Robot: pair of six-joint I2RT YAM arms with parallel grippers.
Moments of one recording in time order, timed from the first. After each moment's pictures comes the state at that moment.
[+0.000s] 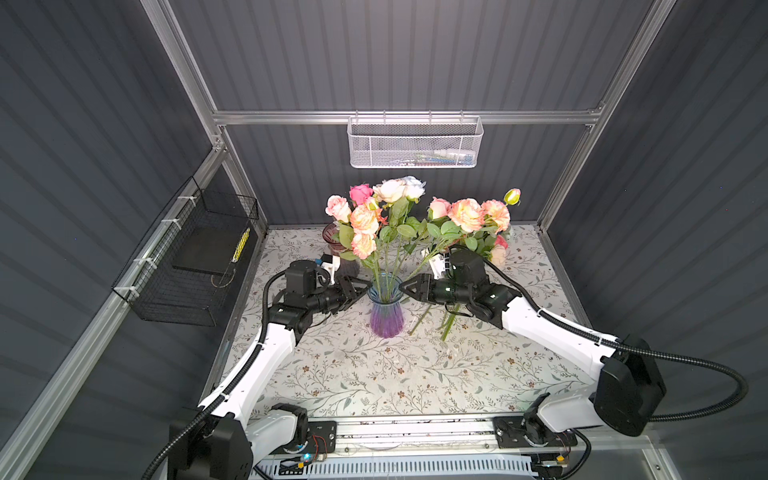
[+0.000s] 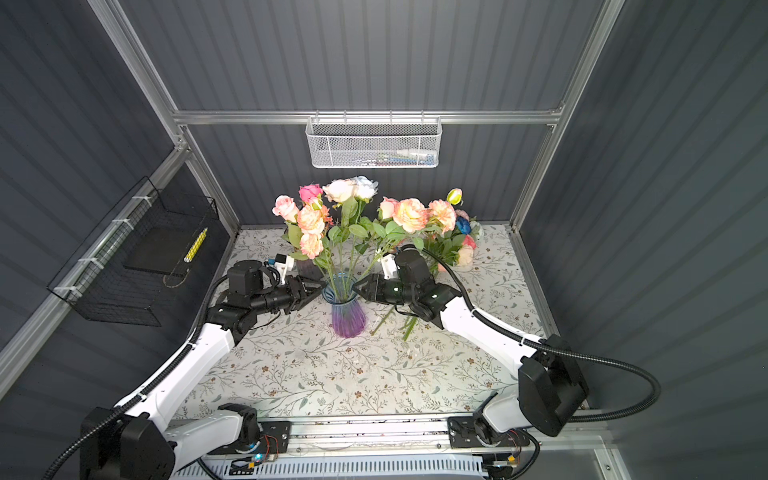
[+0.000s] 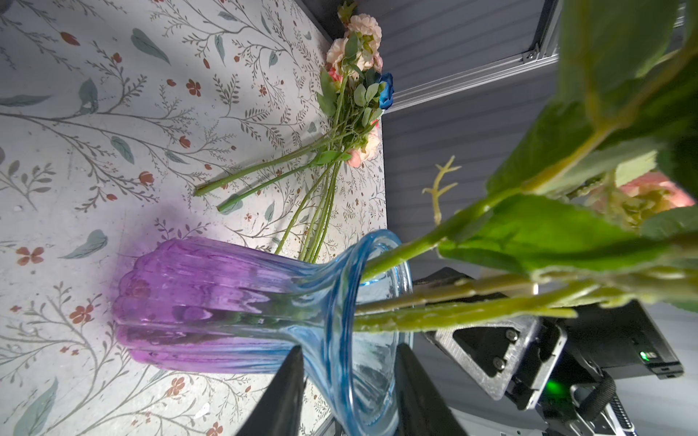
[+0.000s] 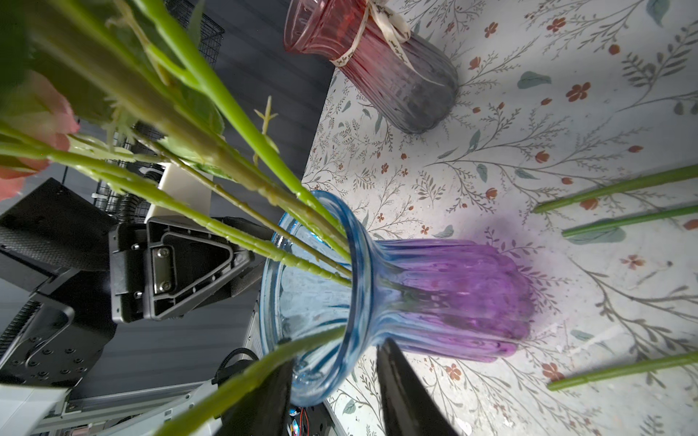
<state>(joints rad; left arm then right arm) -0.27 1.14 0.83 -0.20 0.72 -0.88 0.68 1.43 1.05 -0.09 -0.45 0.78</state>
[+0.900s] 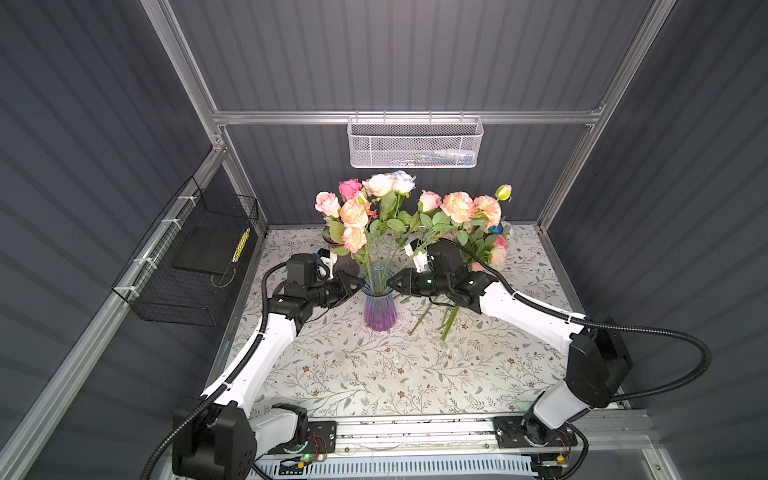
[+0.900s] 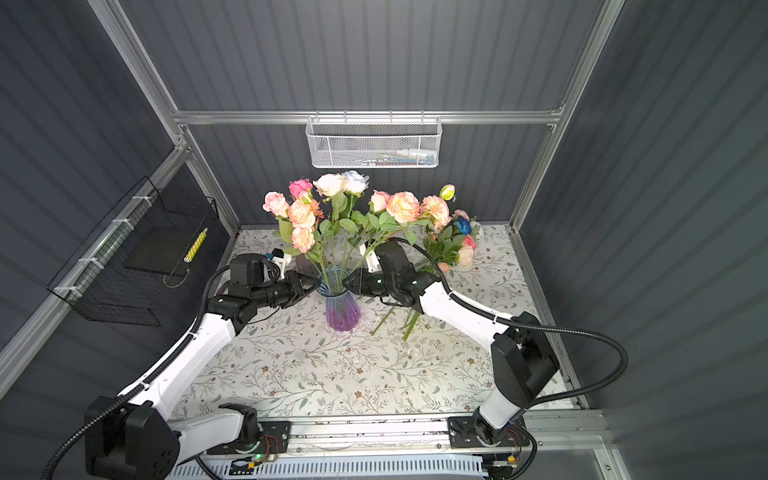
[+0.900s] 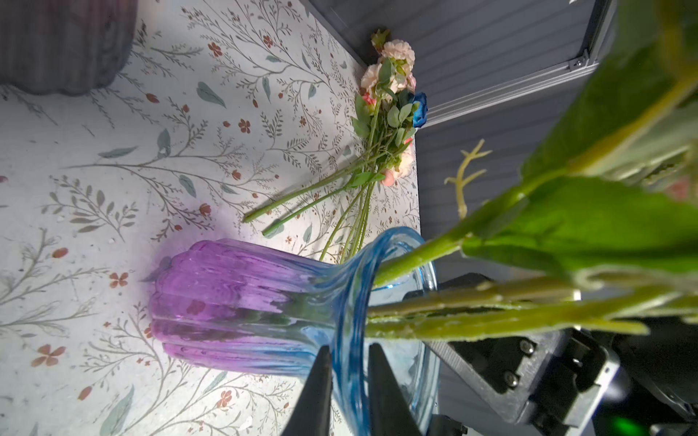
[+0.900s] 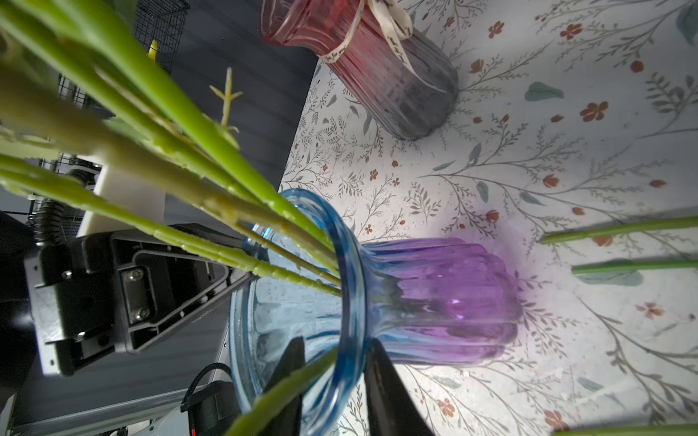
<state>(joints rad) -0.24 1.20 0.92 -0.31 0.61 -0.77 0.71 1.63 1.26 -0.16 -0.42 0.73</state>
